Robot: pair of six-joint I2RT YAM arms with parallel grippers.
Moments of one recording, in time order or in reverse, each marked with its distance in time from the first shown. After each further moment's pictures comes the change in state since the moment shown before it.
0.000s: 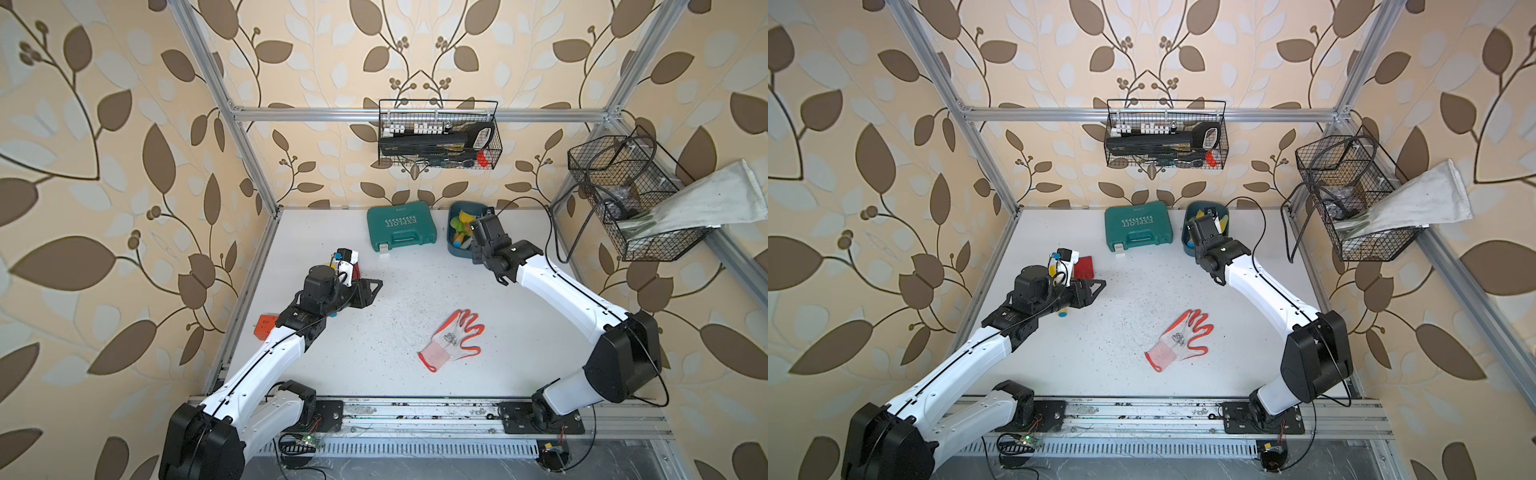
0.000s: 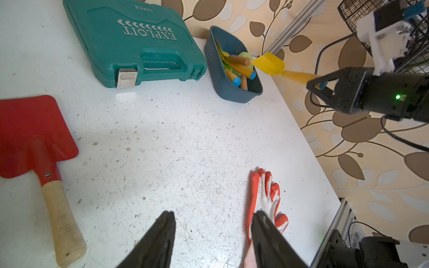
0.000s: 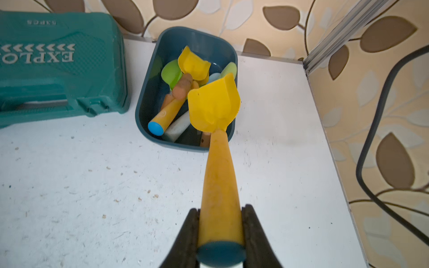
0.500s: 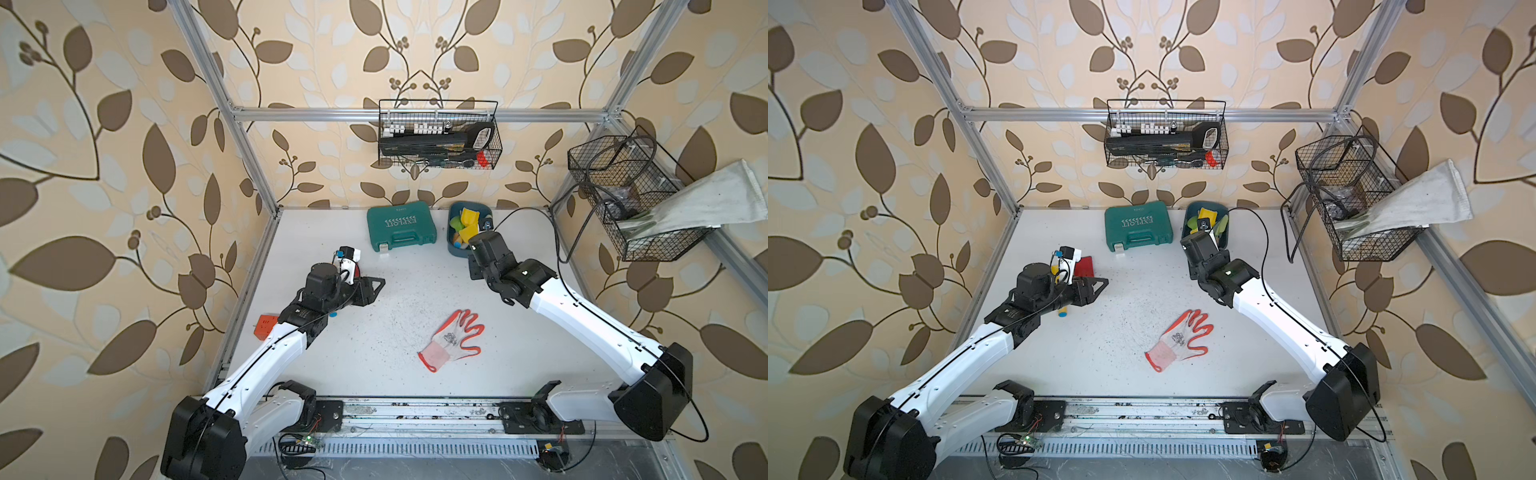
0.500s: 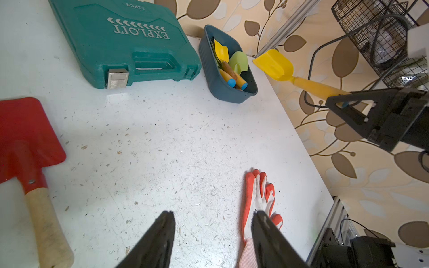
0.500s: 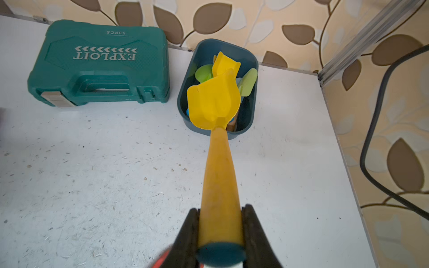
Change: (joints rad) left arm -0.006 0.051 0.031 0.030 0.029 -0.026; right arm 0.154 -0.180 -0.075 -0.031 0.010 0.023
